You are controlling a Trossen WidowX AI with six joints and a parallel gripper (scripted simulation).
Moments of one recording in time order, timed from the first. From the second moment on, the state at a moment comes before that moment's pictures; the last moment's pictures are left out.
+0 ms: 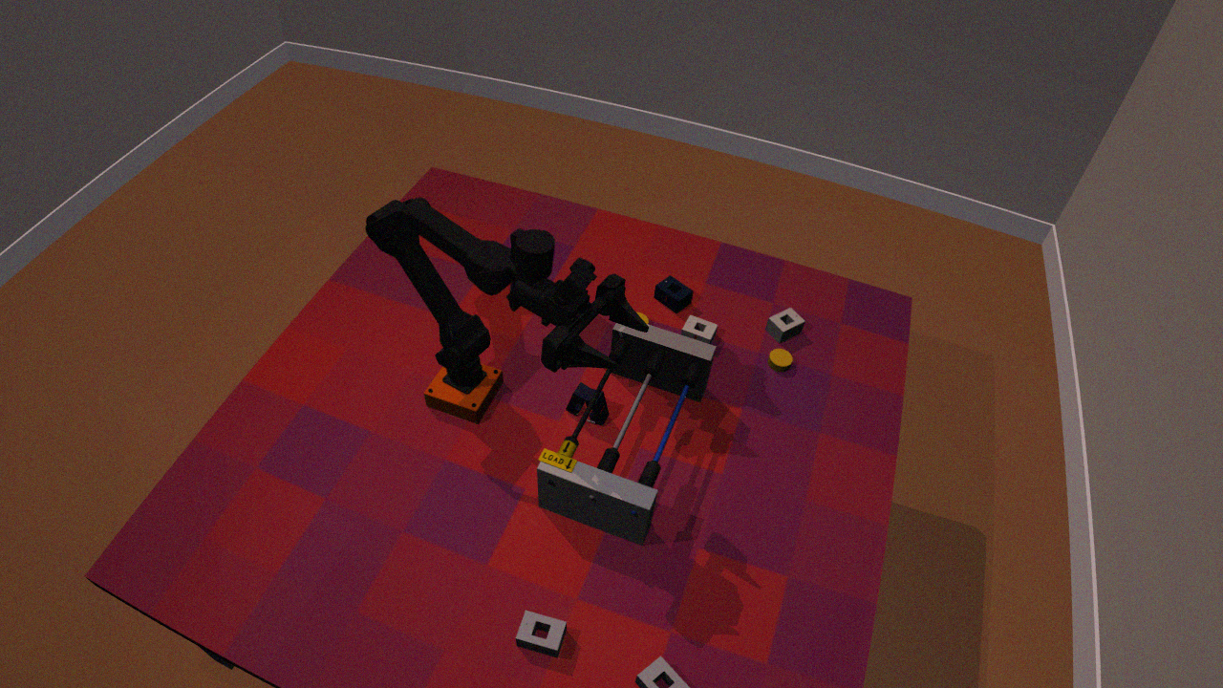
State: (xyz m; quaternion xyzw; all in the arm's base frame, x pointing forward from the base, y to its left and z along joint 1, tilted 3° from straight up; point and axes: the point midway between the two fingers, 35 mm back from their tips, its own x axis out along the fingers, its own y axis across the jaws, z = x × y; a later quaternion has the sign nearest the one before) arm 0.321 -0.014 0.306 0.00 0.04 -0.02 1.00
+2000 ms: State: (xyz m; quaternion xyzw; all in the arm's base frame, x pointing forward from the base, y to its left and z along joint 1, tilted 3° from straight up) arm 0.254 -0.024 0.161 0.07 0.58 -0.05 0.81
